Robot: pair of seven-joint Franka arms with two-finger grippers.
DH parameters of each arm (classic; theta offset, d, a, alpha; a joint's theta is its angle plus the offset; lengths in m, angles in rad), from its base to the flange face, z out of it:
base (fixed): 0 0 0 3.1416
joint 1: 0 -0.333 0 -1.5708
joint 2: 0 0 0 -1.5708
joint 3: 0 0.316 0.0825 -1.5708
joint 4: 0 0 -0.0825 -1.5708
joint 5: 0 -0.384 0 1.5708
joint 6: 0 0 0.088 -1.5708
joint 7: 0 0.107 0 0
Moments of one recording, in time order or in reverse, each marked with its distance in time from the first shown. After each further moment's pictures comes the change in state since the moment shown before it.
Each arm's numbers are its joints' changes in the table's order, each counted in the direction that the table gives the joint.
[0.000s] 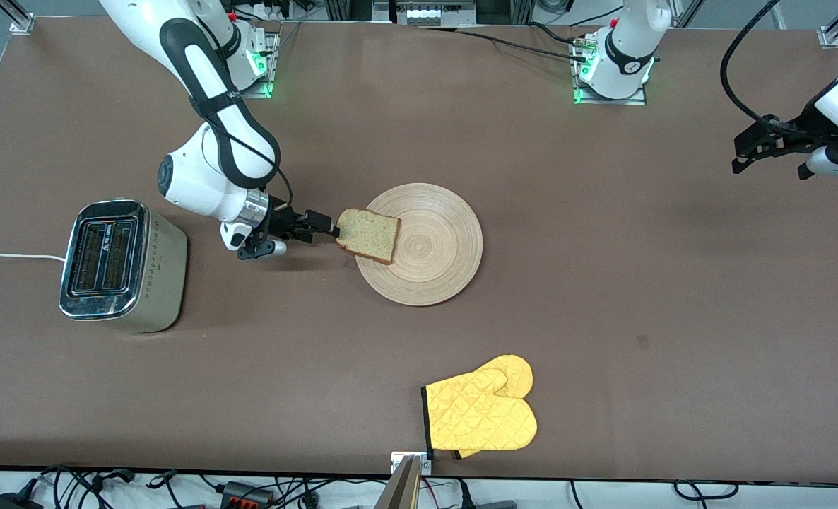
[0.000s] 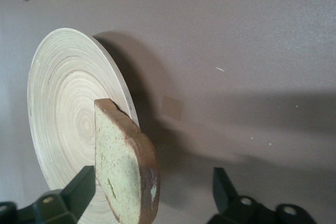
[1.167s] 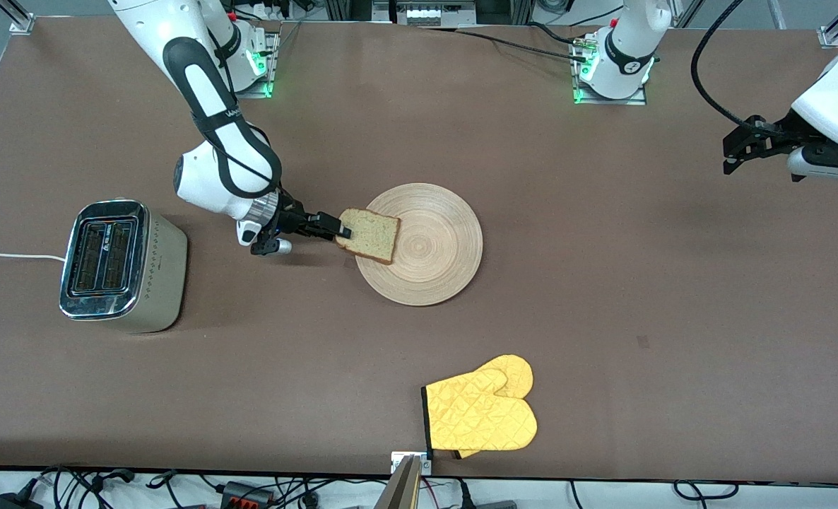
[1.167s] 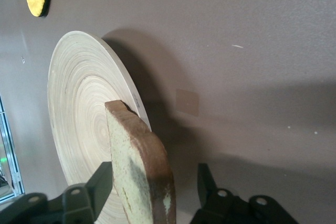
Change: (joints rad) left arm 0.019 -0.007 -0.021 -0.007 -0.042 0.000 0.000; right arm -0.029 -0.047 0.001 0.008 -0.300 0.012 -0.138
